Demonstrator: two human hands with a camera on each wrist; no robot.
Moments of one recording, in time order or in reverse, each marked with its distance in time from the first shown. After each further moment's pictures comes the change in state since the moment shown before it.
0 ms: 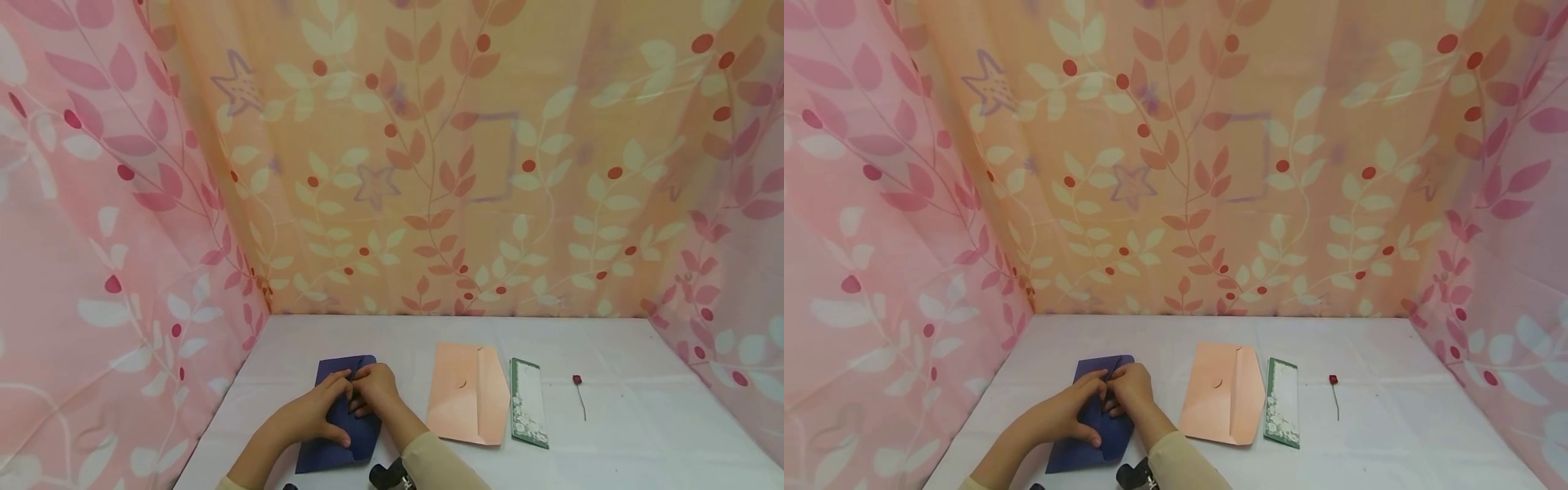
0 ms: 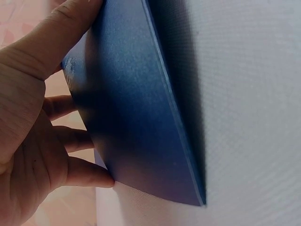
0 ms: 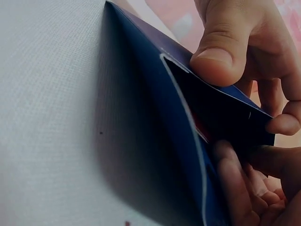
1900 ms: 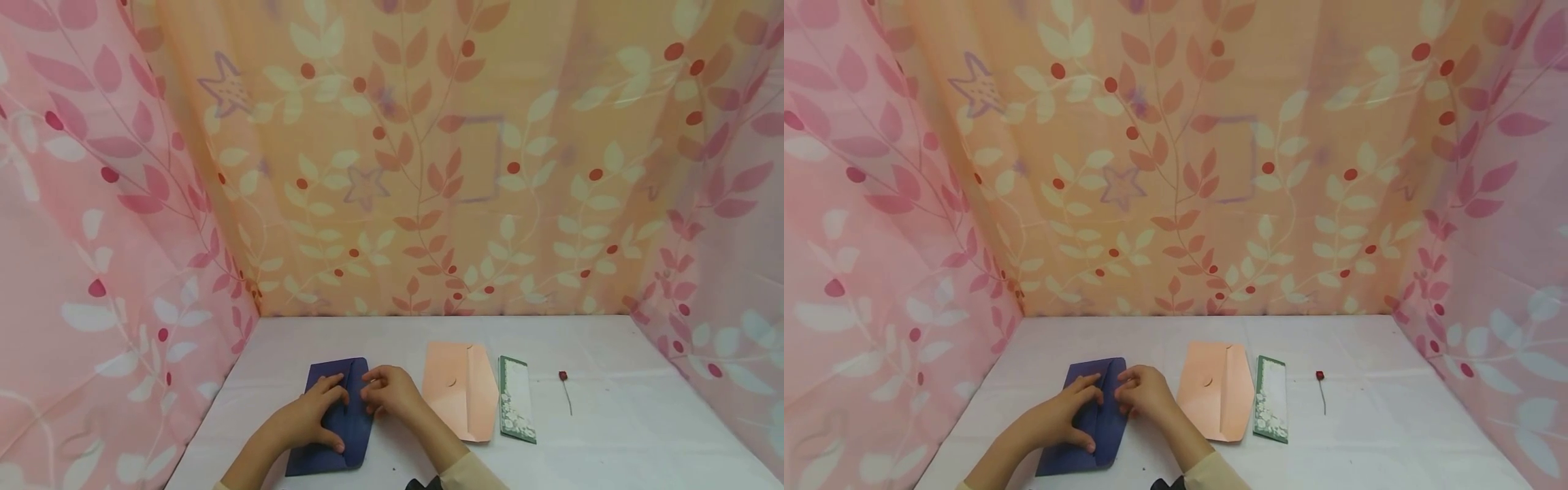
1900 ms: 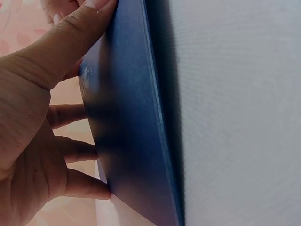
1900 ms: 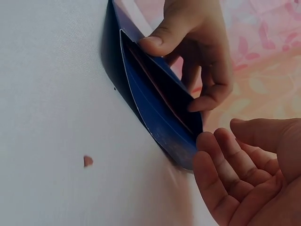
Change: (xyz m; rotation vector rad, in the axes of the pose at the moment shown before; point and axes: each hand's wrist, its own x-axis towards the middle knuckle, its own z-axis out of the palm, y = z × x) left_hand 0.002 0.009 0.007 0.053 -0.016 -0.054; right_hand -0.041 -0.006 -0.066 -0.037 -0.189 -0.177
